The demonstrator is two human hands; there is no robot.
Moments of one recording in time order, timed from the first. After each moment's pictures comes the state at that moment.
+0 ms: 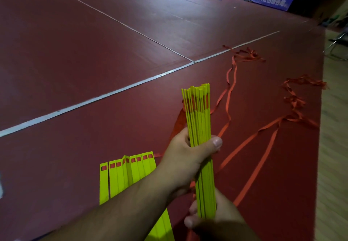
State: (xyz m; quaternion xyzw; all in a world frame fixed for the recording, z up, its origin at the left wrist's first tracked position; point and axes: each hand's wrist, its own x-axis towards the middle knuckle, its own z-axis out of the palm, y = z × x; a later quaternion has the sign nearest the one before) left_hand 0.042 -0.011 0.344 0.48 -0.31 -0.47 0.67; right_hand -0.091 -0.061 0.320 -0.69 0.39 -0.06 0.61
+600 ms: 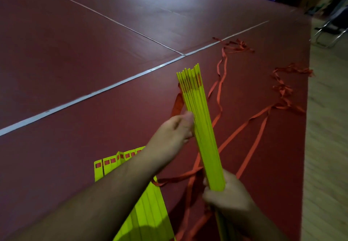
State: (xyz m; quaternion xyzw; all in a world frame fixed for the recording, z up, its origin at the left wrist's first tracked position) left_hand 0.061 -0.023 0.337 0.54 -0.38 -0.46 0.59; right_hand -0.133 -0.035 0.293 -0.68 0.49 -0.18 0.52
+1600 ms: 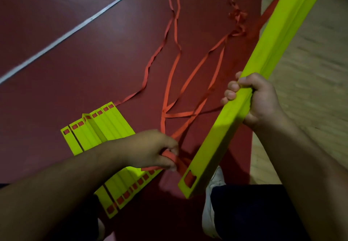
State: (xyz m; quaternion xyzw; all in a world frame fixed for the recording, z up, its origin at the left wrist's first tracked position) left_hand -0.016 0.053 0.270 0.39 -0.83 -0.39 0.09; right_hand -0.254 -0.037 0.346 -0.30 0.41 -0.50 0.70
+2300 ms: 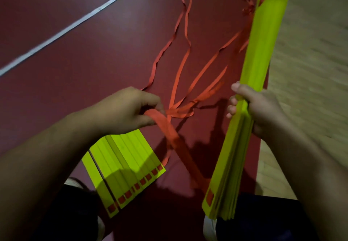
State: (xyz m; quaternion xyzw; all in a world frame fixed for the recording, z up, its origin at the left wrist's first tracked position) left_hand 0.054 0.012 0.309 0.48 -0.81 -0.28 0.19; right_hand -0.241 -0.055 0.319 -0.40 0.54 -0.39 0.63
